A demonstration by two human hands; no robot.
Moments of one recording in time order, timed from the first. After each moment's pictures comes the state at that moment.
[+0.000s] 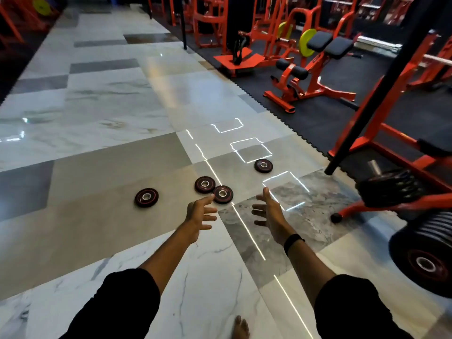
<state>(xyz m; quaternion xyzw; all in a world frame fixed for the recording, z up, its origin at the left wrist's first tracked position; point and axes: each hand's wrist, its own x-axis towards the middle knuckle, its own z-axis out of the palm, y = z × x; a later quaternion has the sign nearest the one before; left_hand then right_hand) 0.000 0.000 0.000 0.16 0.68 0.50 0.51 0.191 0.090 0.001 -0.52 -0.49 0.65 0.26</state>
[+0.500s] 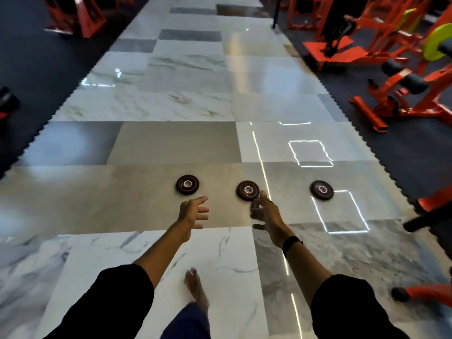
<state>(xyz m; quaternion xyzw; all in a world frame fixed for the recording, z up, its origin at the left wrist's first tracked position) -0.170 0.075 -0.030 -0.02 0.71 0.56 0.42 -0.018 0.236 -0.033 -0.46 -0.55 0.69 0.06</state>
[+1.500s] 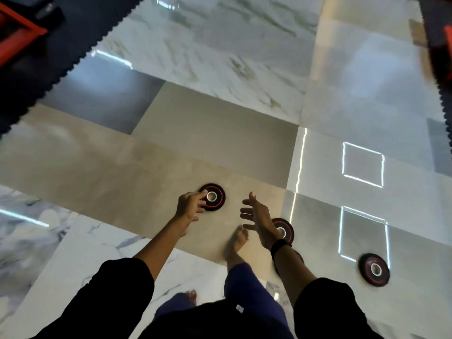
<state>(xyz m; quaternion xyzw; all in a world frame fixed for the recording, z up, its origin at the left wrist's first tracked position) -0.575 0.242 -0.137 -0.20 0.71 0.57 0.36 -0.483 0.423 -0.142 -0.41 -0.61 0.66 -0.16</state>
